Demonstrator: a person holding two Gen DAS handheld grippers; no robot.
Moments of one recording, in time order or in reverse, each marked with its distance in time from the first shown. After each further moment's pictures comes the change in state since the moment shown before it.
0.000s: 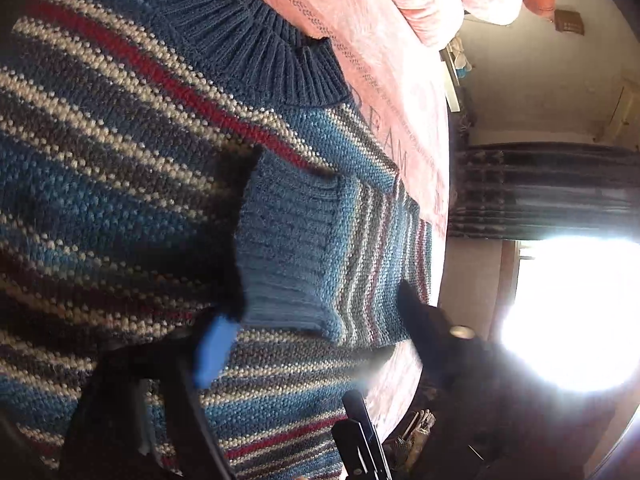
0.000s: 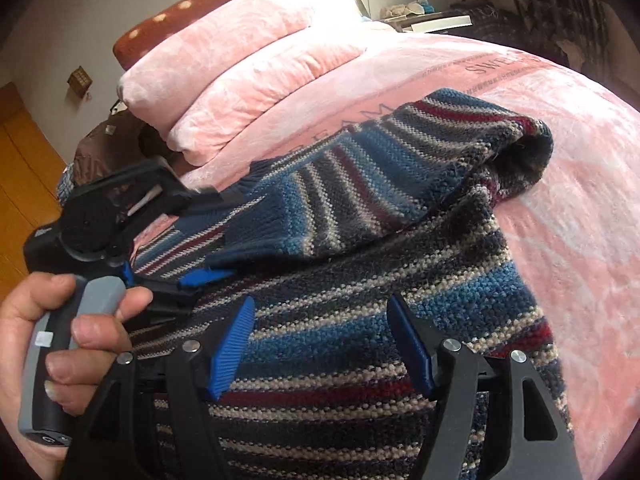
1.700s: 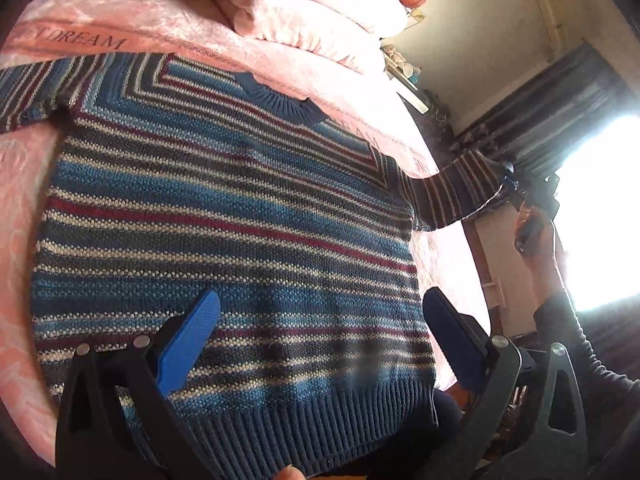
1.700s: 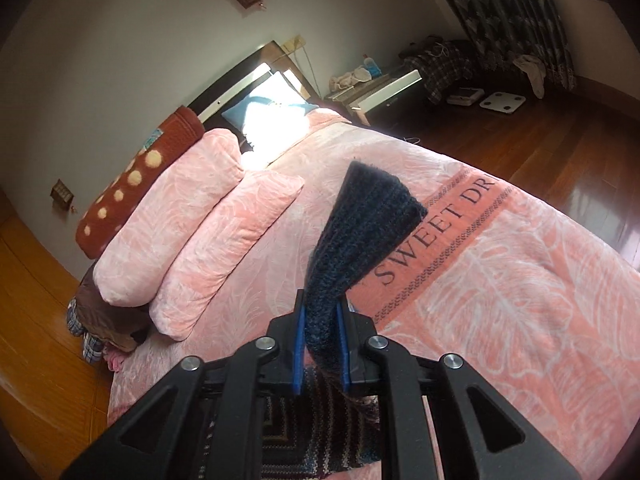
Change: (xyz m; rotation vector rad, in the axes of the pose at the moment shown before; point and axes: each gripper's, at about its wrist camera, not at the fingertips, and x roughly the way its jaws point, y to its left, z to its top) left arm -0.210 0.039 -0.198 0.375 -0.257 0.125; right arm -0.112 -0.154 0.274 0.163 -0.202 0.014
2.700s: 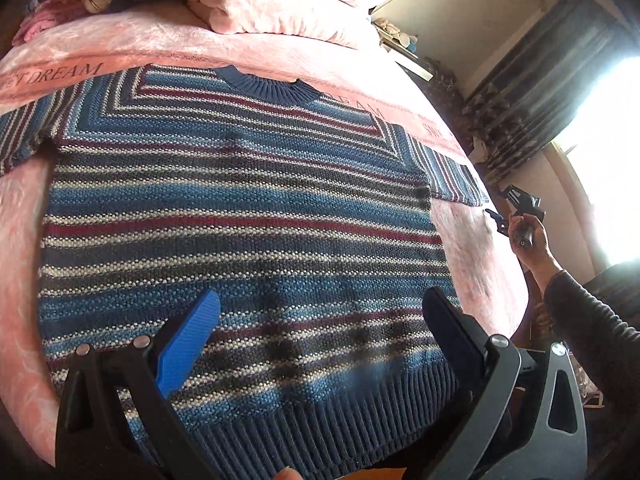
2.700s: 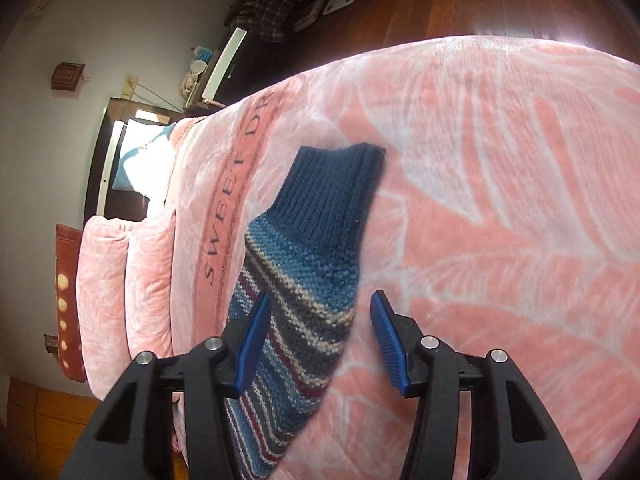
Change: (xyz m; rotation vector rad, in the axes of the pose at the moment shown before) left arm 0.041 -0.031 -0.011 0.175 0.025 0.116; right arm 0.048 -0.282 -0.063 0.646 0.144 -0.085
